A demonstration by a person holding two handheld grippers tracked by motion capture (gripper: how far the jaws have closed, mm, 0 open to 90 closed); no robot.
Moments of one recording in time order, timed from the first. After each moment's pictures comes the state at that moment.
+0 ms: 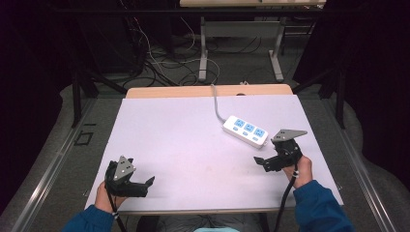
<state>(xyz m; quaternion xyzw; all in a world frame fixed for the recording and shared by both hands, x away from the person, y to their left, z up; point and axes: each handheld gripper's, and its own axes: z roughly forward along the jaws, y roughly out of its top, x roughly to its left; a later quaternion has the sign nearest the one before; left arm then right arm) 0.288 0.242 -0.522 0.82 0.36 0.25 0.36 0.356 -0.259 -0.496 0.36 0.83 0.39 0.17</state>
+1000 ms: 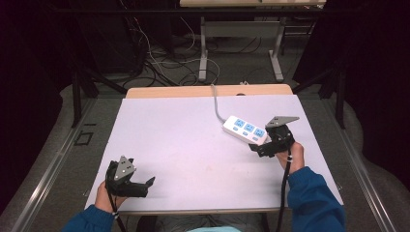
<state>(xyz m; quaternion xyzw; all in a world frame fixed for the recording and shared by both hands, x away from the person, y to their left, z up) 0.288 0.242 -0.523 0.83 0.36 0.24 0.36 0.400 -0.249 -0.491 0.37 0.82 0.40 0.17</state>
